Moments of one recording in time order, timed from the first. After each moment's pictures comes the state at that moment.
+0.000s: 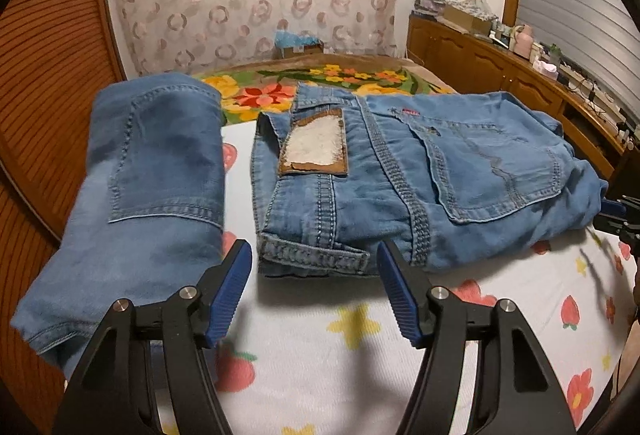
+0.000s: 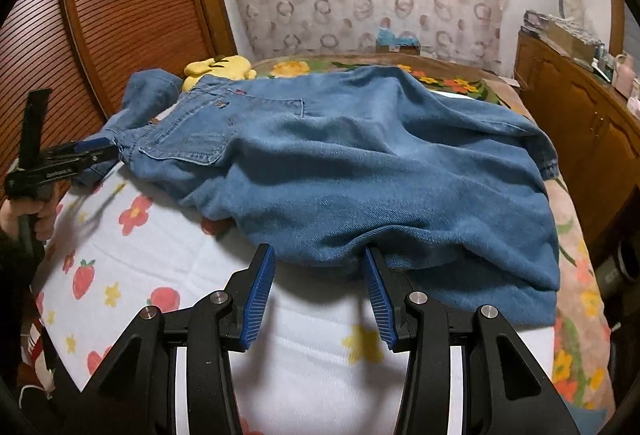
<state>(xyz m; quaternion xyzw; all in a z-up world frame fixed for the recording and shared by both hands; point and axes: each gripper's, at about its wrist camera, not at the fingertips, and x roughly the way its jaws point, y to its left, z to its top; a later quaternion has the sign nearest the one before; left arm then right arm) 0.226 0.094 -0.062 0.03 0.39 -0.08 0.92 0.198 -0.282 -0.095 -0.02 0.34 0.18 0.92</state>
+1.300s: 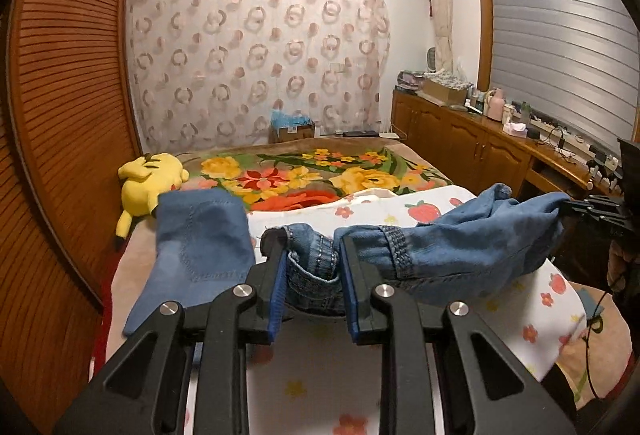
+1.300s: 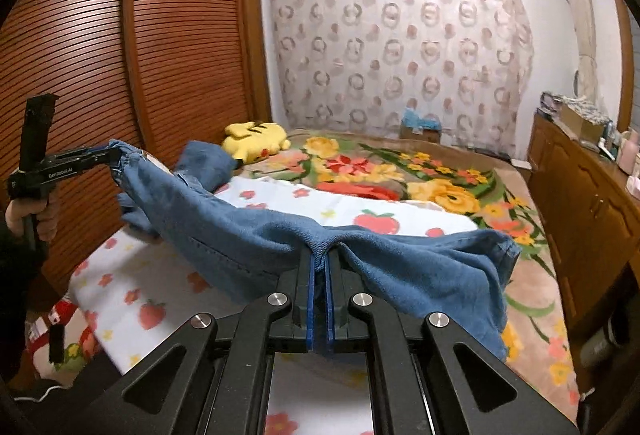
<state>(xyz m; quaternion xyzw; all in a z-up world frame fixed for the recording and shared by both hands) 0.102 0.121 0.065 0.01 0.25 -0.09 0.96 0.095 -0.268 -0.017 -0.04 0.22 0.24 0.95</state>
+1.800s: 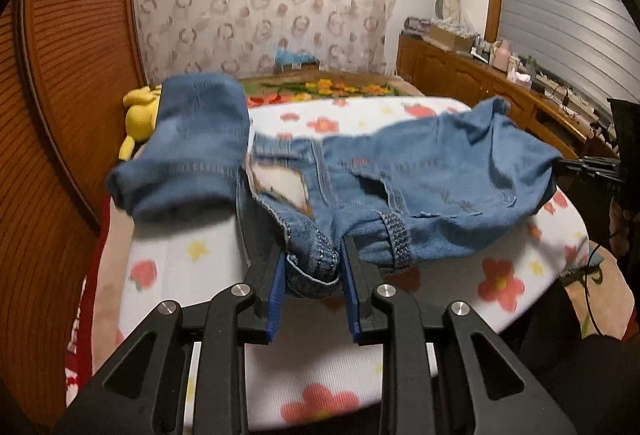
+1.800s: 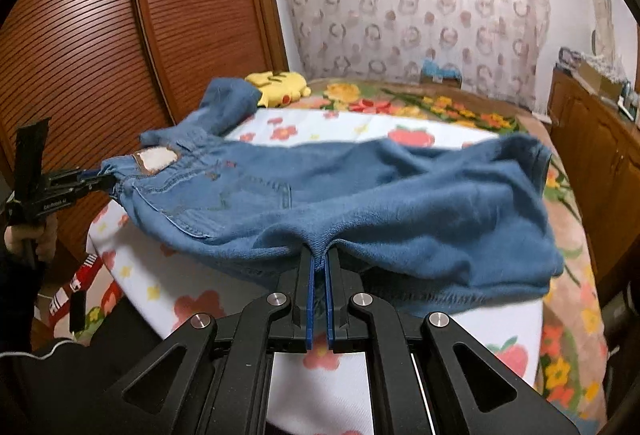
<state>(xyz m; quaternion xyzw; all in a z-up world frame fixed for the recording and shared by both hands) 0.037 0.105 -0.026 0.01 0.35 -0.08 0.93 0.085 -0.284 -0.066 -0.03 0.30 0.26 0.92</state>
